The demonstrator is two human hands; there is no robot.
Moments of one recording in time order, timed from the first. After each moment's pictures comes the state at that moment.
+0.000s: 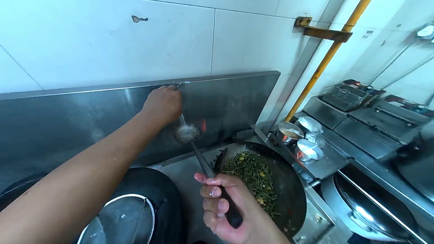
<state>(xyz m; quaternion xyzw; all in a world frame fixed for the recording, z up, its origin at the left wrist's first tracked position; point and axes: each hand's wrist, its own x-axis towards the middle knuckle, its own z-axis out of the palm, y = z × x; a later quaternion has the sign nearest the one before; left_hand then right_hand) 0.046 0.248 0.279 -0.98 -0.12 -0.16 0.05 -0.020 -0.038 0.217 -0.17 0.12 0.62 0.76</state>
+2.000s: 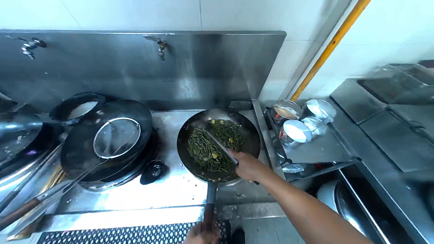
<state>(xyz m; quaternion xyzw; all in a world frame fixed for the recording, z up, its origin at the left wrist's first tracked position) -0.114 -0.344 0.052 -0.32 -0.51 0.01 -0.80 0.169 -0.331 0.087 -0.82 -0.42 0.39 0.03</state>
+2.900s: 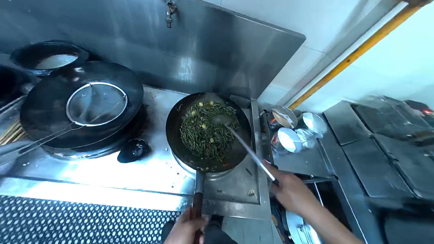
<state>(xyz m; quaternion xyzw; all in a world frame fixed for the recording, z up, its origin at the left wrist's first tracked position) -0.083 -0.361 0.032 -0.26 -0.50 -0.02 -0.82 0.228 -0.447 0.119 -0.87 -0.41 0.26 -0.06</state>
